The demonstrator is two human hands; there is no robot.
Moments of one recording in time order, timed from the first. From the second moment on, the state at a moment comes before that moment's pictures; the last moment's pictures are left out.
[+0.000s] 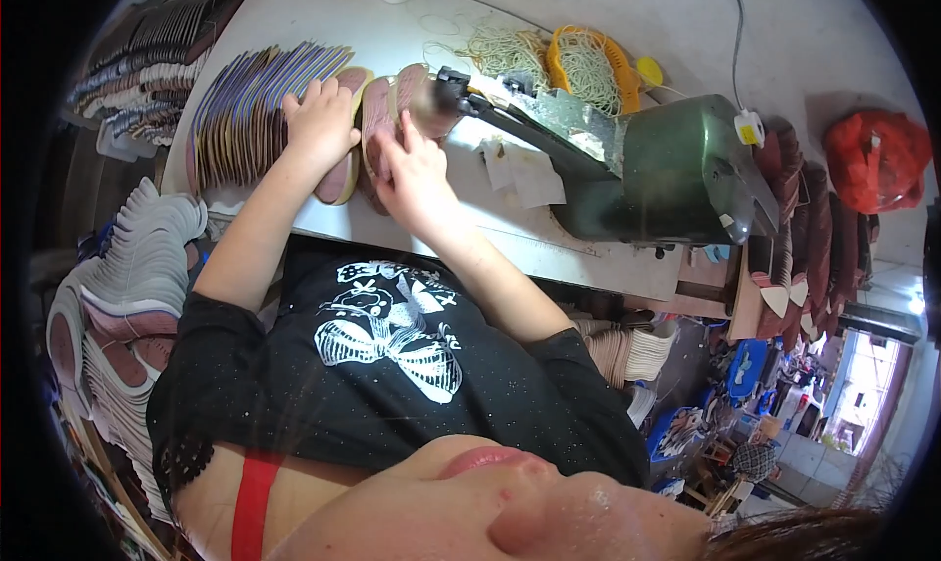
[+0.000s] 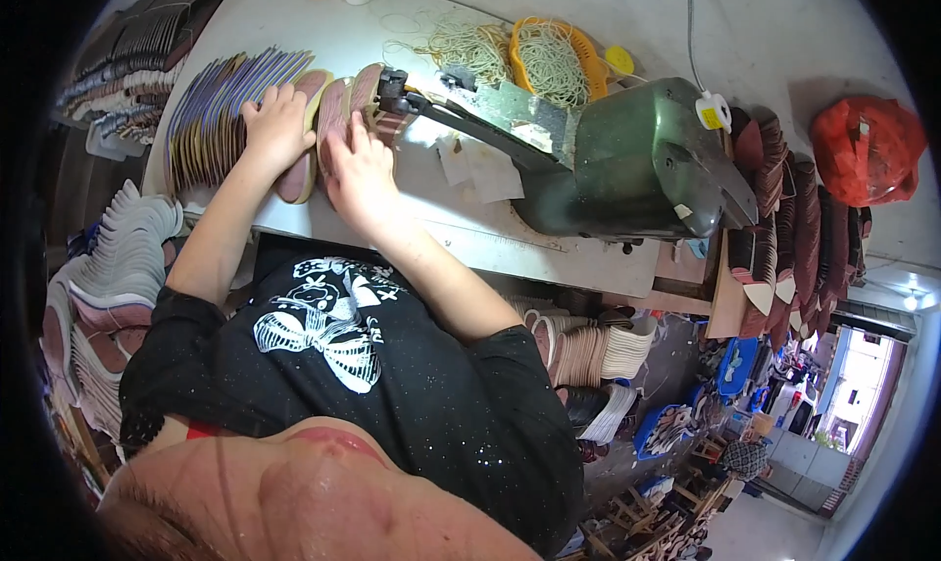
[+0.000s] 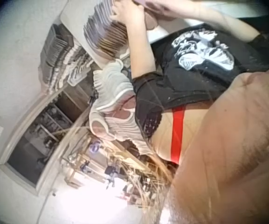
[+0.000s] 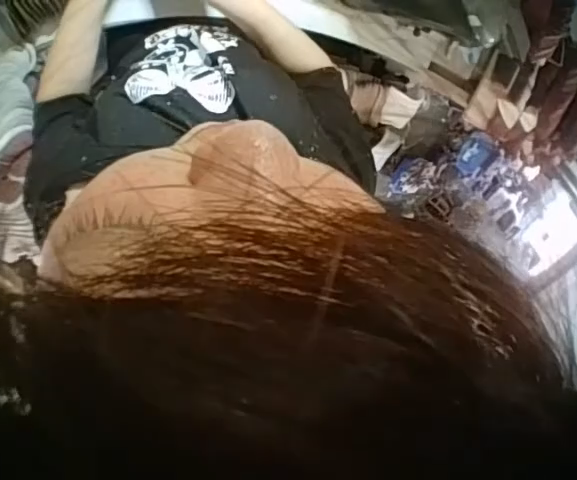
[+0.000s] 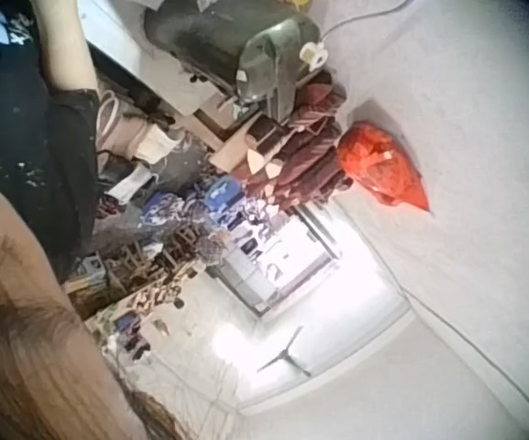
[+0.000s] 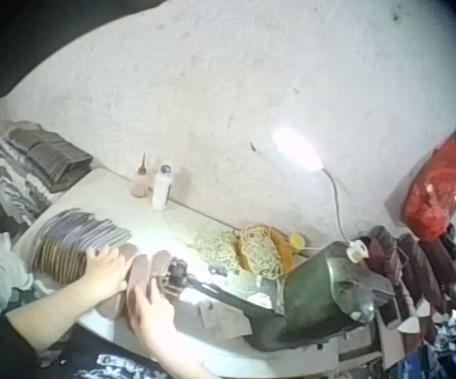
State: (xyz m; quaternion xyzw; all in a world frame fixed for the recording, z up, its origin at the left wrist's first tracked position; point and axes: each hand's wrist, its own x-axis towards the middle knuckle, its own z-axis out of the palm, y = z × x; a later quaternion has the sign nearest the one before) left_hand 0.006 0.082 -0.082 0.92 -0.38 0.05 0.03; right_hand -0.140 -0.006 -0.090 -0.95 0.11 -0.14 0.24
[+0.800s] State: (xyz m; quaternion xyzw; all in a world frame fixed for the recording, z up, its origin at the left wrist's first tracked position) left_hand -0.014 0.111 -0.010 0.84 -0.37 -0.13 0.39; right_hand -0.153 0.019 -0.044 -0.79 0.05 -0.15 0.59
